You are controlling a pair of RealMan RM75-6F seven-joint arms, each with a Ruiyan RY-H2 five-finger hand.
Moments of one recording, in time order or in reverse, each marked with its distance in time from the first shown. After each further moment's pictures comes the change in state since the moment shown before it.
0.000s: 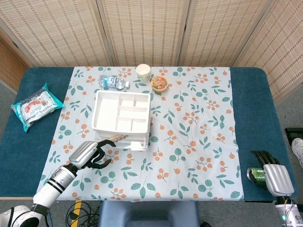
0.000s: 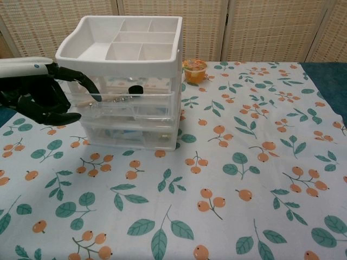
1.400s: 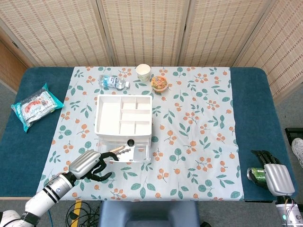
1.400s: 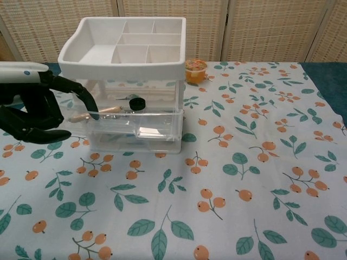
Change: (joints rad) left arm -0.024 0.132 0.071 -0.122 0.105 -0.050 -0.050; right arm 0.000 0.001 0.004 0.006 0.003 -0.003 0.008
